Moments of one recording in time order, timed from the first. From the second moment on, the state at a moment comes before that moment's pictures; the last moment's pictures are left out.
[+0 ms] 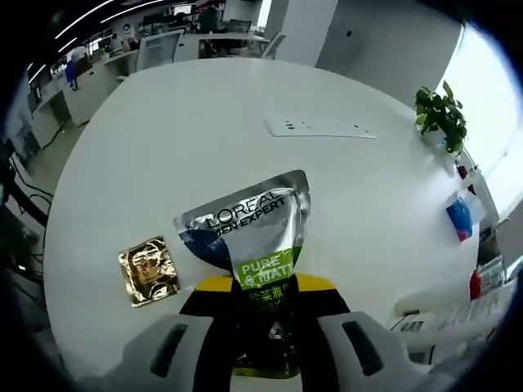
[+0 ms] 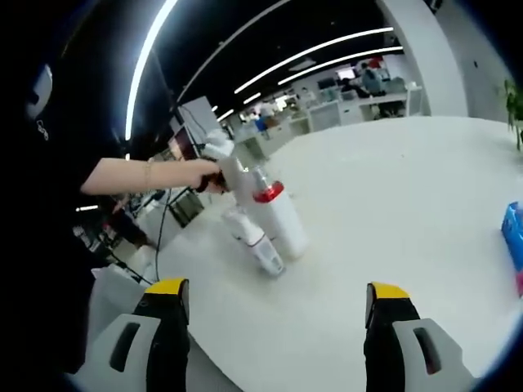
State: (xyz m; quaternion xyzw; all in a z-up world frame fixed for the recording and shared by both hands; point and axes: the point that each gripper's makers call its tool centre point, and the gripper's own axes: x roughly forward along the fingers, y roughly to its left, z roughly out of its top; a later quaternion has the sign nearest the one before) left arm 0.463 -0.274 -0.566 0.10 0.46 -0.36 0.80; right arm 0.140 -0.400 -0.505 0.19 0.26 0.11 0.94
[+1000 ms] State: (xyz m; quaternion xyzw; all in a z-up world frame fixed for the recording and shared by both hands) left arm 0.403 -0.233 -0.466 0.08 0.31 -0.42 0.85; right arm 0.166 -0.346 -0.406 0.13 0.18 0.19 0.96
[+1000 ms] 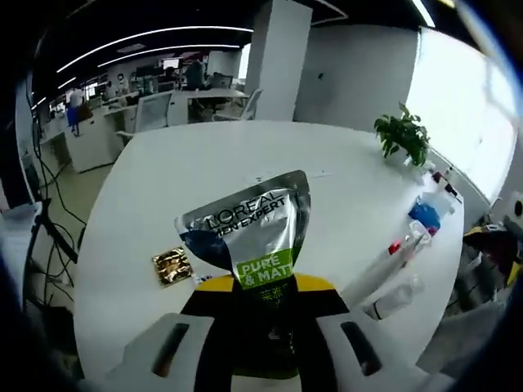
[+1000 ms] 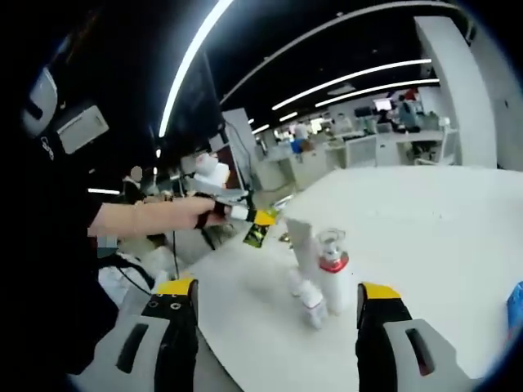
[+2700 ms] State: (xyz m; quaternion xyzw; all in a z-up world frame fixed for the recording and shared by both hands) left arm 0.237 -0.222 -0.363 0.14 0.12 -0.52 0.84; right arm 0.239 -0.243 -0.345 0.27 0.12 0.35 0.89
